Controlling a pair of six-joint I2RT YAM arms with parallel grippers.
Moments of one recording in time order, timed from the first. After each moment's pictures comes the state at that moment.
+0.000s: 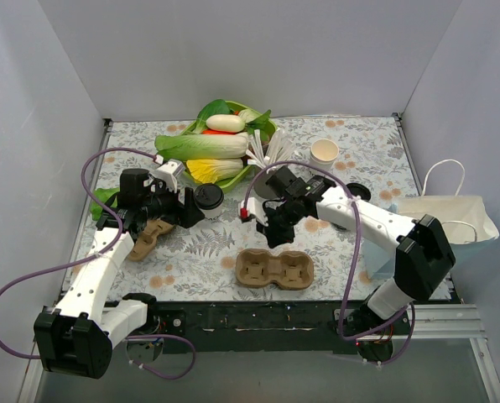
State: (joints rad) left arm -0.14 1.02 0.84 -0.53 0.56 0.01; right arm 0.85 1.56 1.21 -0.89 -0.52 -0.68
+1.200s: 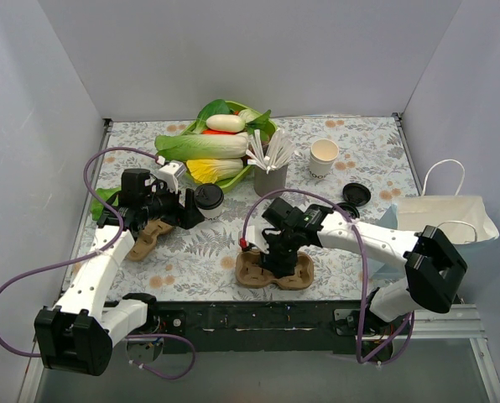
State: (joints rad) left arm -0.14 1.03 0.85 -0.56 0.56 0.03; right arm 0.98 1.46 1.00 -0.76 -0.40 -0.52
